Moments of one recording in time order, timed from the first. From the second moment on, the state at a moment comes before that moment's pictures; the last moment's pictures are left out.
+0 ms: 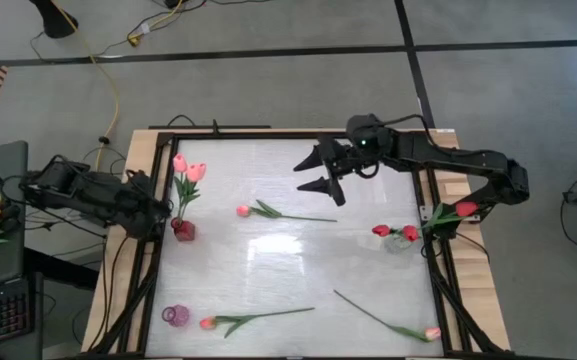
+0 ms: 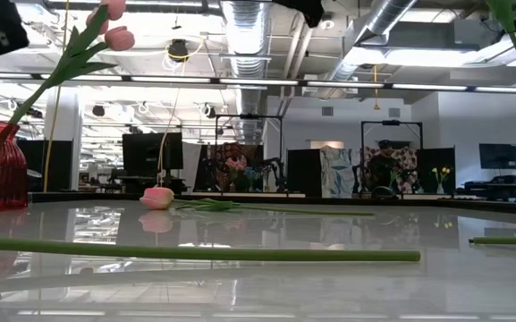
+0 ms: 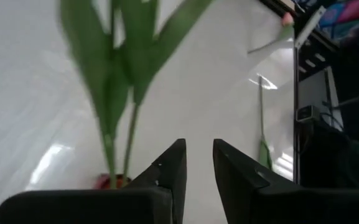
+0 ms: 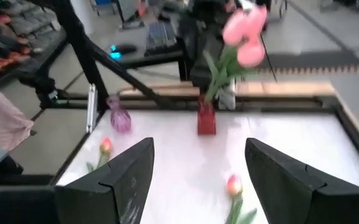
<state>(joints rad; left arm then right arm) -0.24 0.35 0.92 -1.24 -0.13 -0.72 -0.22 1.39 1.33 -0.24 -0.41 -0.02</state>
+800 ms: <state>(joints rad) -0.24 0.53 0.89 -1.22 0.13 -0.55 -0.23 1.38 1.61 -0.92 -0.10 0.08</state>
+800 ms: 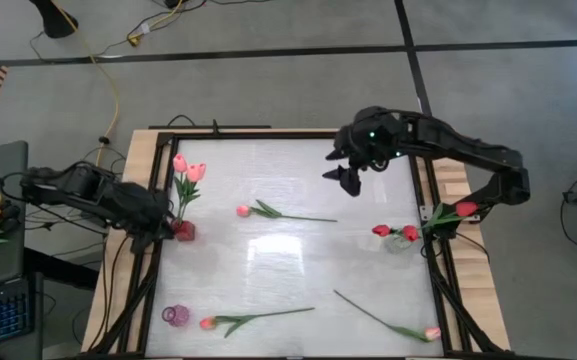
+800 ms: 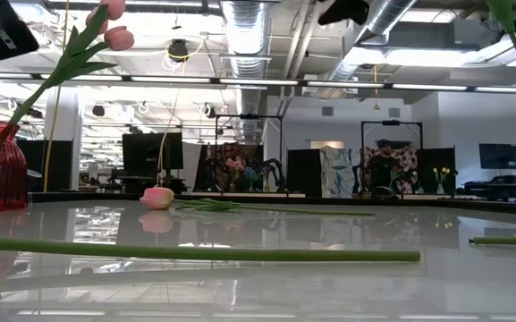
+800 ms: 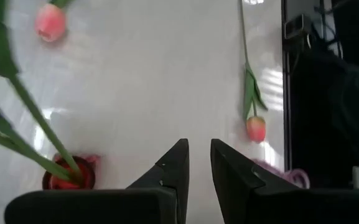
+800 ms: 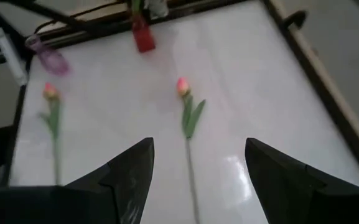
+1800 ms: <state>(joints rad) -0.24 0.53 0.81 -1.24 0.21 -0.41 -0.18 1.43 1.67 -0.86 -0.05 0.18</state>
